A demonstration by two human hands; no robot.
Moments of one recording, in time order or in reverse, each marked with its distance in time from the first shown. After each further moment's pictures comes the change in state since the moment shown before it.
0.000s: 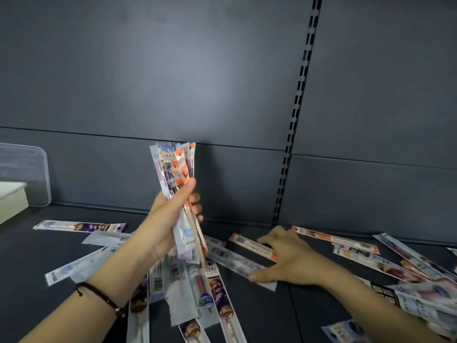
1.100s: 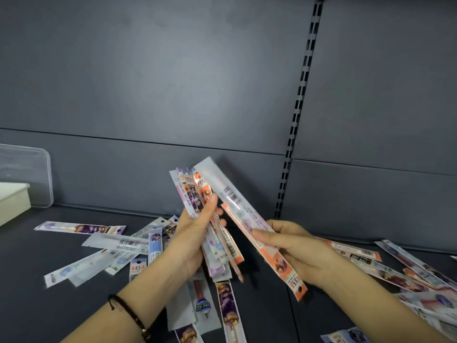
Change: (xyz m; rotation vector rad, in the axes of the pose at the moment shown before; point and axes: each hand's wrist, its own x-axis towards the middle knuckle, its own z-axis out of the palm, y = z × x) left_hand -0.007 -0.036 0.023 0.031 0.141 -0.132; right_hand -0.007 -0.012 -0.017 1.337 -0.057 0.058
